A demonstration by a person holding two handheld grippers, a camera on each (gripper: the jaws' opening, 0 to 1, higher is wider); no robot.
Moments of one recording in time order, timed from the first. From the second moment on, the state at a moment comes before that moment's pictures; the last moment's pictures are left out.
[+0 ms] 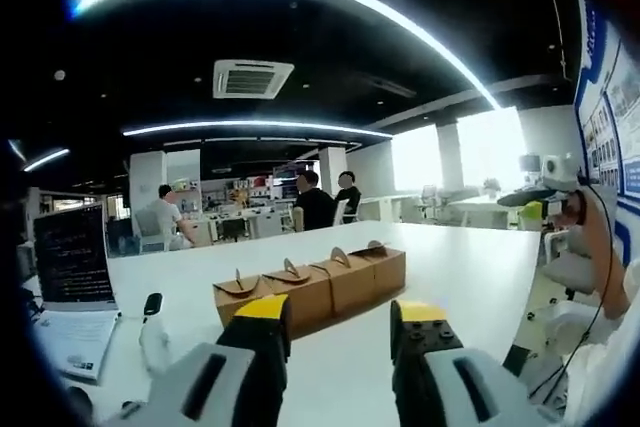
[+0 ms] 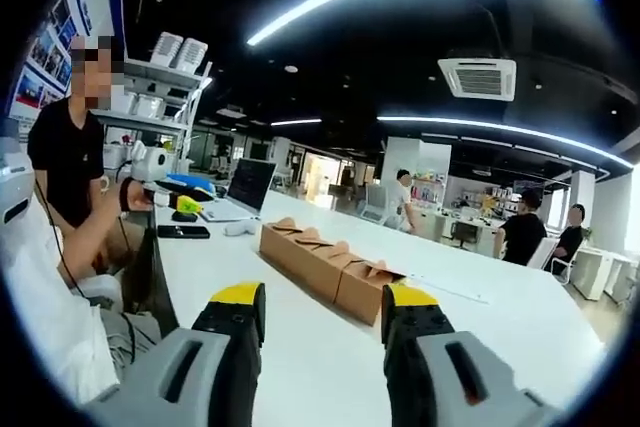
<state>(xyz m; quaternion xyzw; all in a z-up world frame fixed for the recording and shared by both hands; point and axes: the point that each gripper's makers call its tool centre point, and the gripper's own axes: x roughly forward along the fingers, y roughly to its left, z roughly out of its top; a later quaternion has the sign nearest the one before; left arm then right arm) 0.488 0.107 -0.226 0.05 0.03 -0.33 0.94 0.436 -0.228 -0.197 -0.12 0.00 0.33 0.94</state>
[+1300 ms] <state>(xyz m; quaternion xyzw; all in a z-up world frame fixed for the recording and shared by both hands) 0.491 0.079 -0.223 0.04 0.04 -0.34 0.94 0.438 -0.223 -0.204 -0.12 0.01 0.33 0.94</state>
